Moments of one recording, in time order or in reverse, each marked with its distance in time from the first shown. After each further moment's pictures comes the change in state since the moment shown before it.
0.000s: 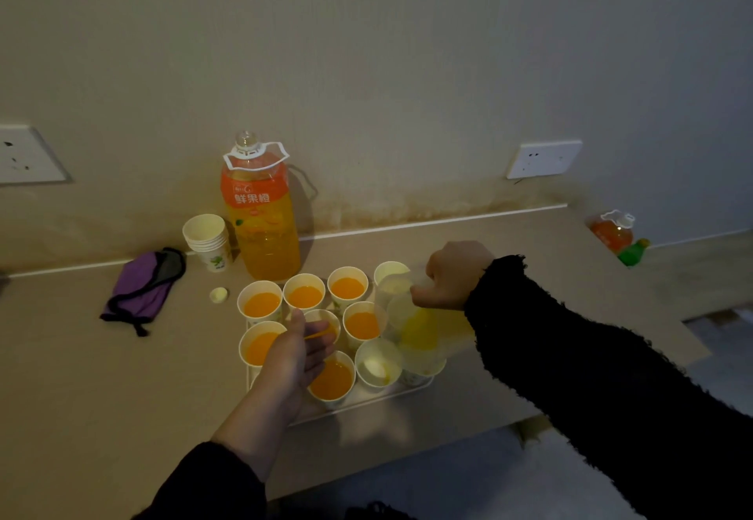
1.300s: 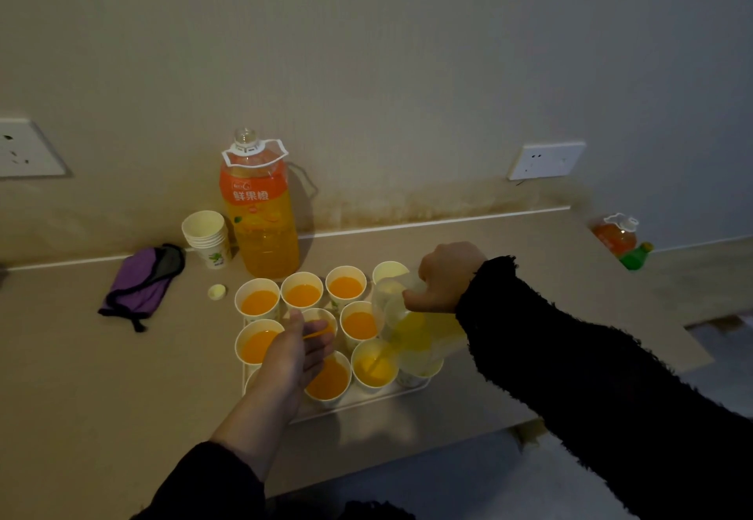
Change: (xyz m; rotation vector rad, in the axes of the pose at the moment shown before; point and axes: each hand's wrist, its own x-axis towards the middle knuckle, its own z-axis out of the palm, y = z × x) left_hand 0.013 -0.009 0.001 -0.001 0.031 0.007; right_hand 0.004 -0.004 -0.002 -0.068 -0.027 -0.040
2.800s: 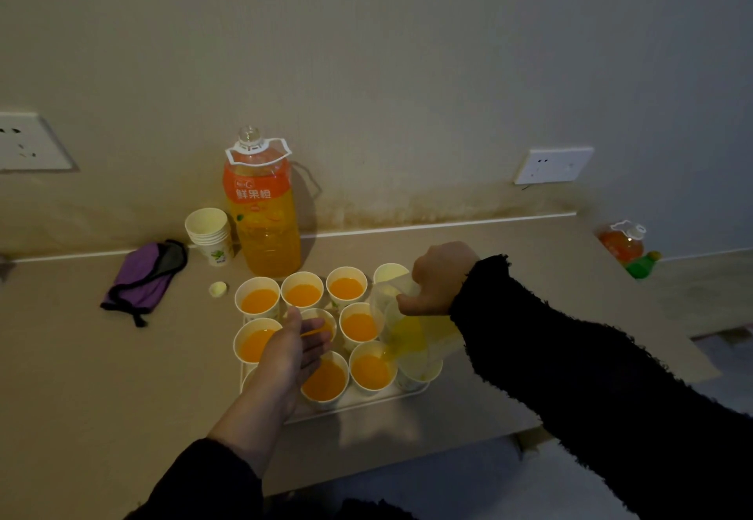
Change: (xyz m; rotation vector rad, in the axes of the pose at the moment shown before) left_hand -0.006 0.005 0.003 -0.023 0.014 0.021; right_hand 0.009 -0.003 -0.002 -0.061 0.013 -0.032
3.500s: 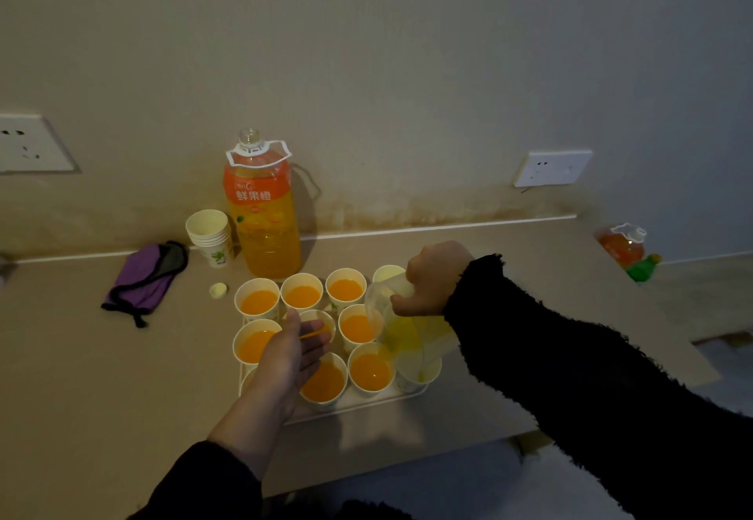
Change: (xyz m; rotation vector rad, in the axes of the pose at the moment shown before) left_hand -0.006 0.002 0.003 -0.004 0.009 0.001; right_hand 0.000 -0.003 -0.003 -0.045 0.051 -0.038
